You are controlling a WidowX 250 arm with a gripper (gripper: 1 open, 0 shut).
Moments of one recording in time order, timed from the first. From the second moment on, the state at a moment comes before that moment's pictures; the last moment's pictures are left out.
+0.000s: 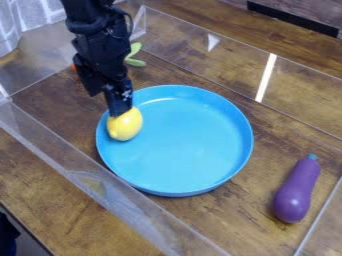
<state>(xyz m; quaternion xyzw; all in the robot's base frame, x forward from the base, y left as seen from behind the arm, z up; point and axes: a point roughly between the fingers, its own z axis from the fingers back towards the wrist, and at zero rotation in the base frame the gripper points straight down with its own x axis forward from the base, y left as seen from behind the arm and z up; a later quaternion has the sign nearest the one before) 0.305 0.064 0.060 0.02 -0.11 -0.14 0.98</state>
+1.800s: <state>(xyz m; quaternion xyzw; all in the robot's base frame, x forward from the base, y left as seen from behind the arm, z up) 0.327 0.064 0.019 0.03 -0.11 -0.13 0.98</state>
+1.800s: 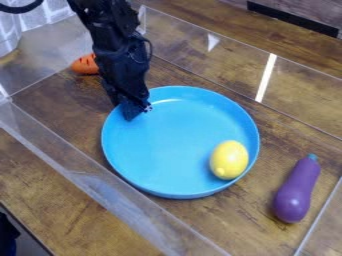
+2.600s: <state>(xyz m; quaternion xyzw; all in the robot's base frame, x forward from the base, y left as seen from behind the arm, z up) 0.321 0.086 0.035 0.05 -0.09 -0.12 0.99</state>
